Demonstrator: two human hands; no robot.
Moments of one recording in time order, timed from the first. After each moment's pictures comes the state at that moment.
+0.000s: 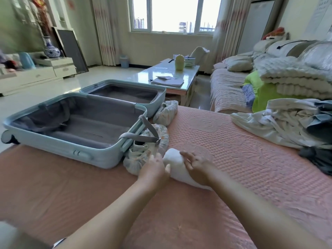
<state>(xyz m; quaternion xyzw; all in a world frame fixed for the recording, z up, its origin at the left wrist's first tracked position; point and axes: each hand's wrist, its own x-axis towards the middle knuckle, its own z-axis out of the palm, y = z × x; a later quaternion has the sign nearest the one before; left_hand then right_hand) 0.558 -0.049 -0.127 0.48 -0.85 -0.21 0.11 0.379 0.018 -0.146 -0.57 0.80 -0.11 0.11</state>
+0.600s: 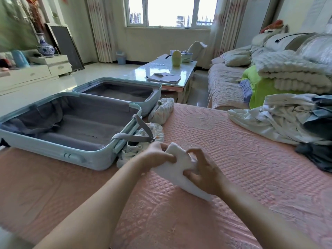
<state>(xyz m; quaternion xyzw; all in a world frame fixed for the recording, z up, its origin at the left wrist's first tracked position) 0.536 -0.077 -0.087 0.38 -0.76 -0.52 0.11 0.370 0.063 -0.144 -0.61 0.73 -0.30 0.06</state>
